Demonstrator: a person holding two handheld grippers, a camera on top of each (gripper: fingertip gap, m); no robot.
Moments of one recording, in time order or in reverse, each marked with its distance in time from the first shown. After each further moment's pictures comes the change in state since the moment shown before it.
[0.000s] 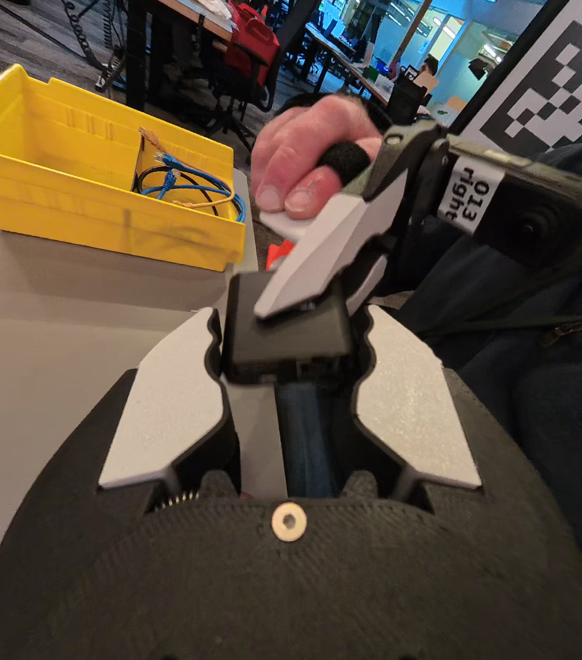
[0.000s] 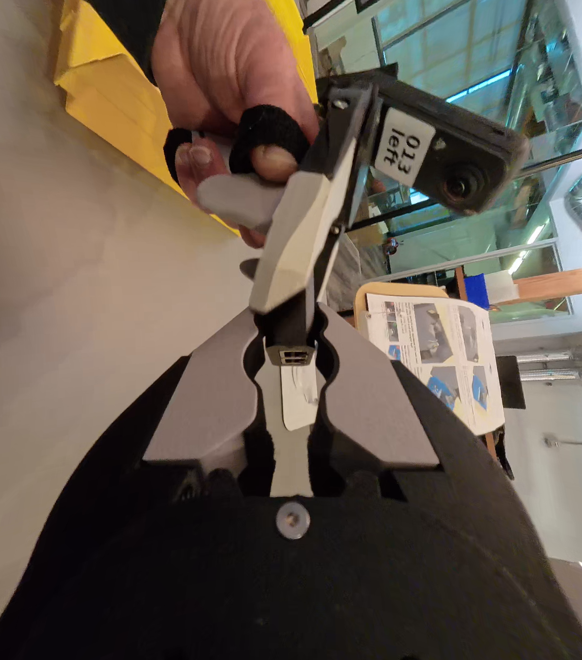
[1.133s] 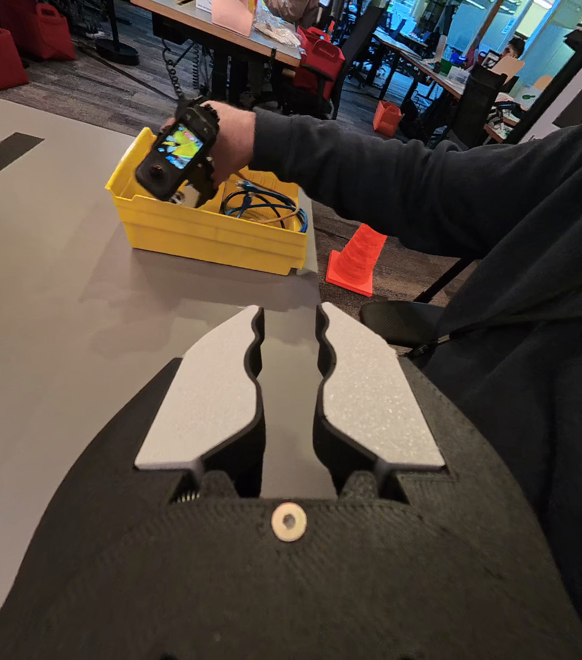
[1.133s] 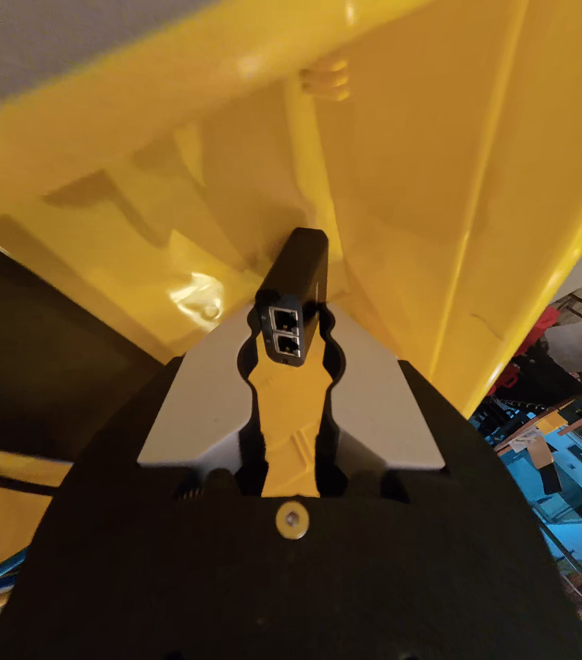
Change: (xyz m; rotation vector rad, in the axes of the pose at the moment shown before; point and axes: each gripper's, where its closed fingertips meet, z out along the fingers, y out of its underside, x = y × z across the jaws) left arm -0.023 -0.021 -0.058 0.022 -0.196 0.098; right arm -0.062 0.438 -0.084 -1.187 -0.630 0.343
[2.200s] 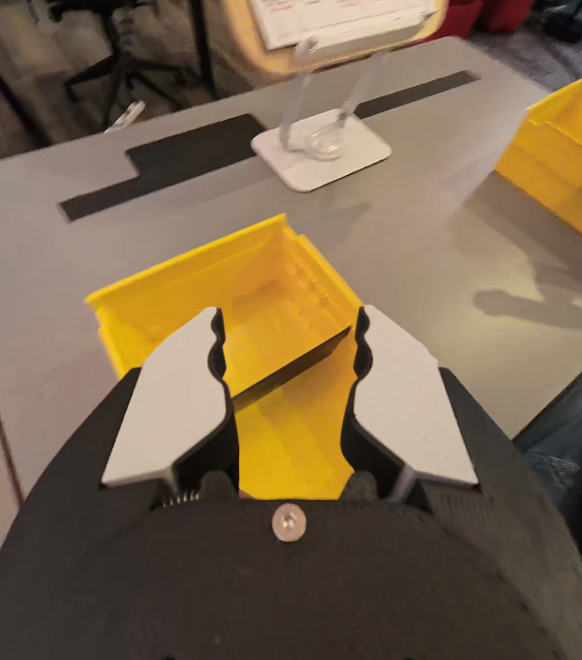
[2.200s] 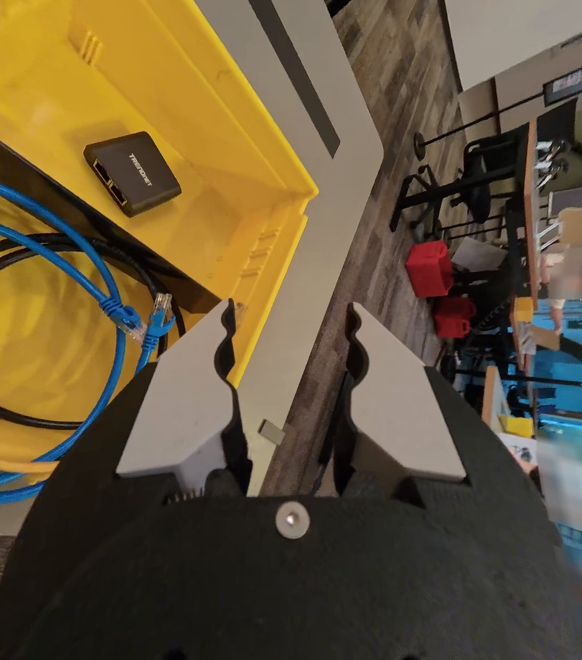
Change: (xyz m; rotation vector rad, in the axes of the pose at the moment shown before) left arm -0.079 0.110 -0.269 -0.033 -0.956 -0.255; right arm -0.007 0.130 -0.130 0.350 0.481 0.548
